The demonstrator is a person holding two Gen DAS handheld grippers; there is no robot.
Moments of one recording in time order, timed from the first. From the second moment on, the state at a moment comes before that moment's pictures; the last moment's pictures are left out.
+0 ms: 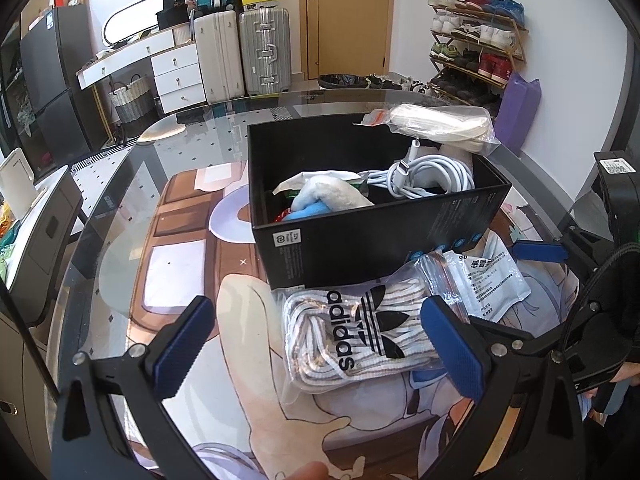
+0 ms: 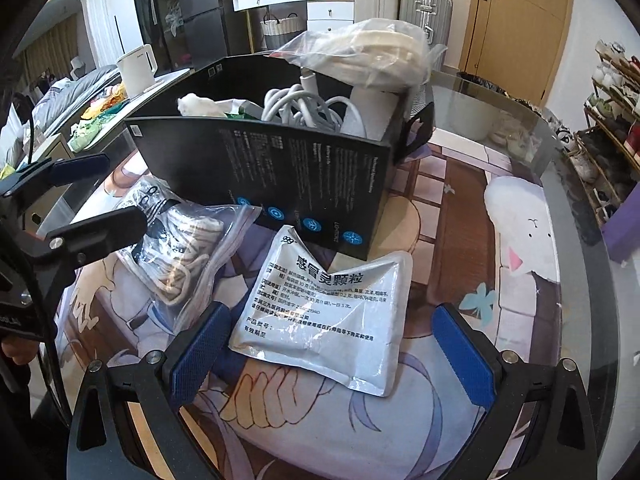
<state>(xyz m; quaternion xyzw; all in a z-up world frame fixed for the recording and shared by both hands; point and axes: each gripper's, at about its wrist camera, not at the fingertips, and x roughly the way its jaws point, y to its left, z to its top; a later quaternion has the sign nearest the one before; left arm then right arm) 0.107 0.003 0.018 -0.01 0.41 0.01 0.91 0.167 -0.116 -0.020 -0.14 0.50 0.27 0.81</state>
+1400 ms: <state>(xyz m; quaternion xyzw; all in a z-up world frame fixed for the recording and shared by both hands) 0.109 -0.001 0.012 -0.01 0.42 -0.01 0.91 0.166 -0.120 -0.013 -0.12 0.48 0.26 0.83</state>
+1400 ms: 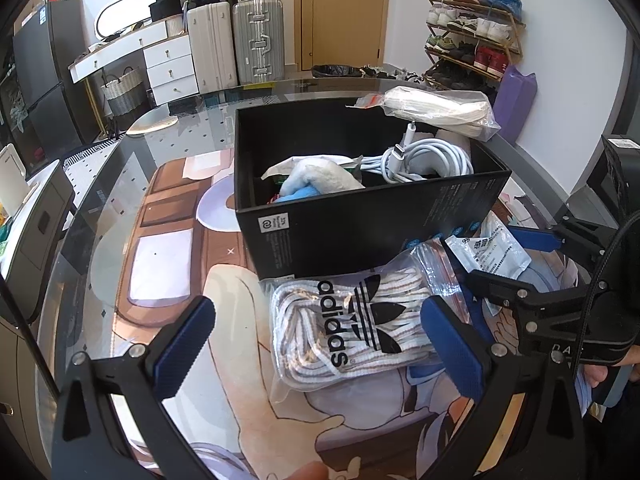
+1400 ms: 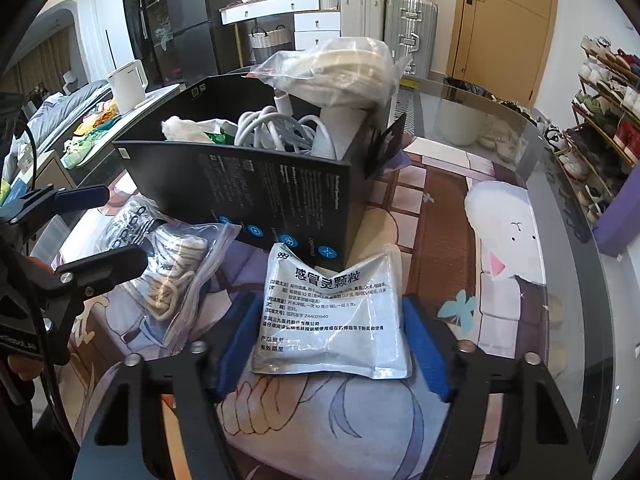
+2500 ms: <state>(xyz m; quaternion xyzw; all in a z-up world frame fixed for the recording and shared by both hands) 0.109 -0.027 -0.003 -0.01 0.45 -0.04 0.89 0.154 -0.140 0.024 -0.11 0.45 0.28 0.84</state>
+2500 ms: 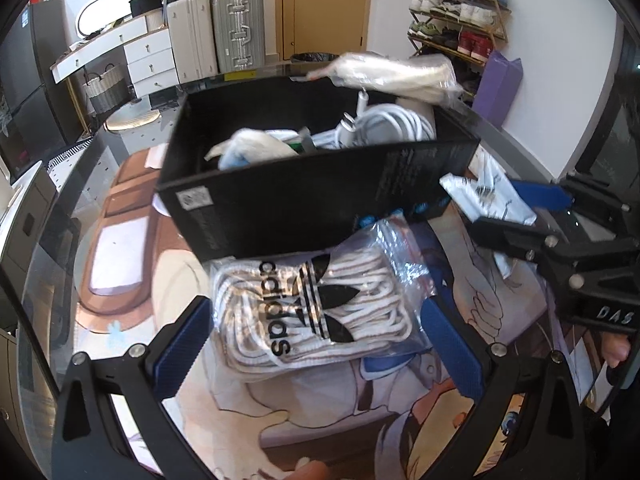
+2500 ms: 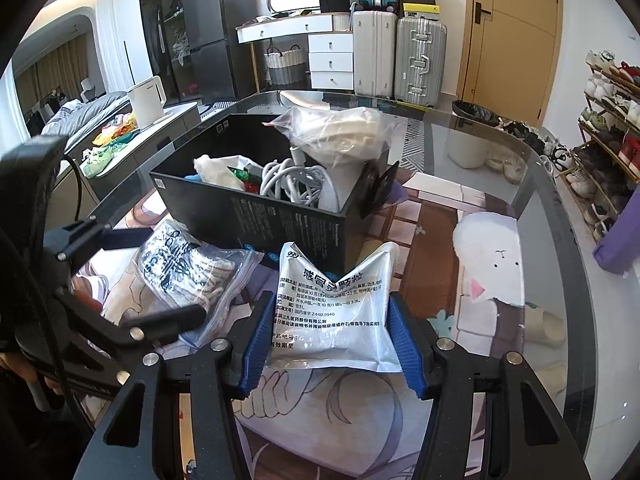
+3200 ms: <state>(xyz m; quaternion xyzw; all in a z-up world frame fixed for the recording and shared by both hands) 0.108 -0.029 -0.008 -0.02 0.45 -0.04 0.89 0.156 -0.138 0.019 -0.11 0.45 0.28 0.84</state>
